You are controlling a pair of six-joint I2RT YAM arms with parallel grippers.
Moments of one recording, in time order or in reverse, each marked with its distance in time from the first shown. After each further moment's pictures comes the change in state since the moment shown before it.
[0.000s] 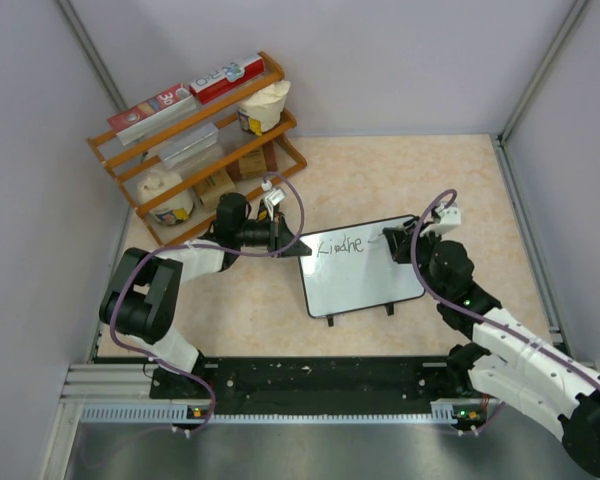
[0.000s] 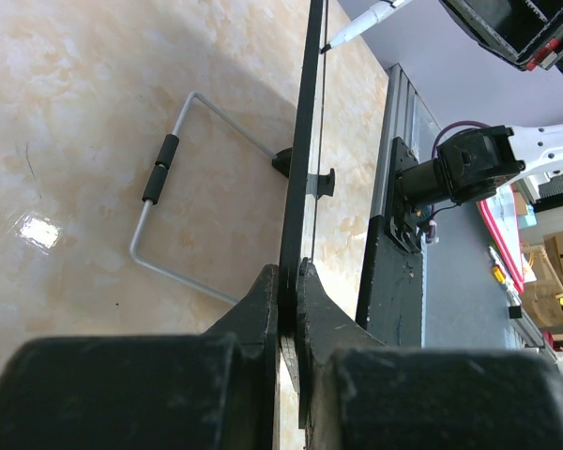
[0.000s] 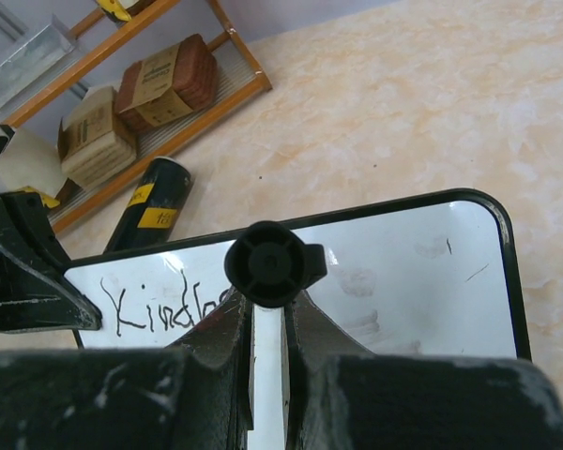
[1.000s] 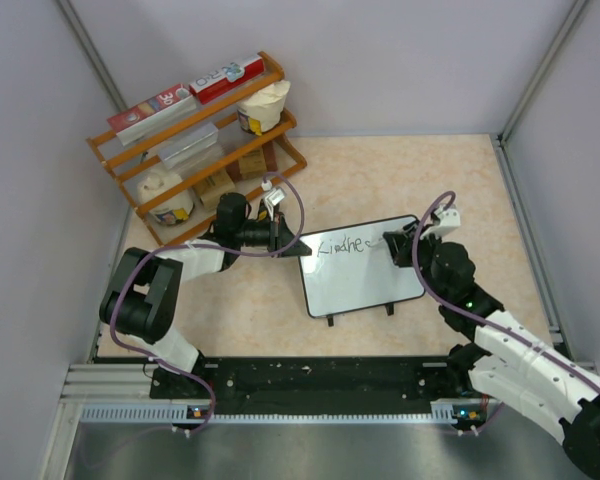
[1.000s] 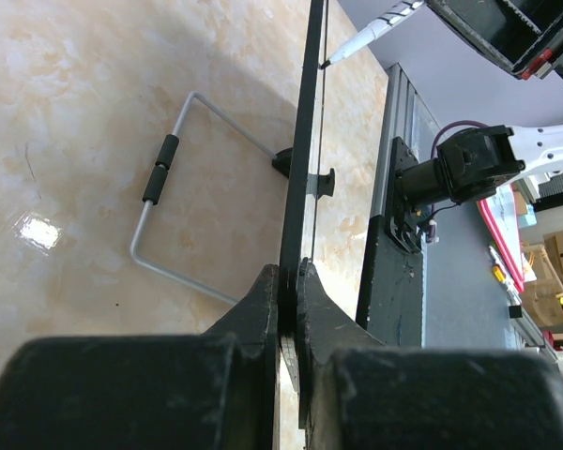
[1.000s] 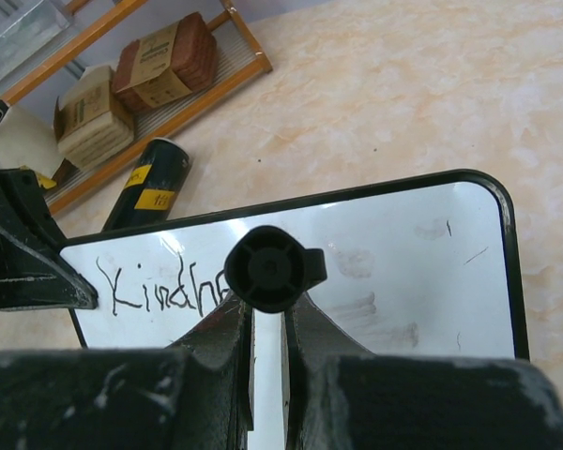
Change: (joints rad) left arm 0.000 0.002 0.000 0.001 0.001 0.001; right arm -0.005 -0.029 -0.004 -0.053 -0.028 -0.007
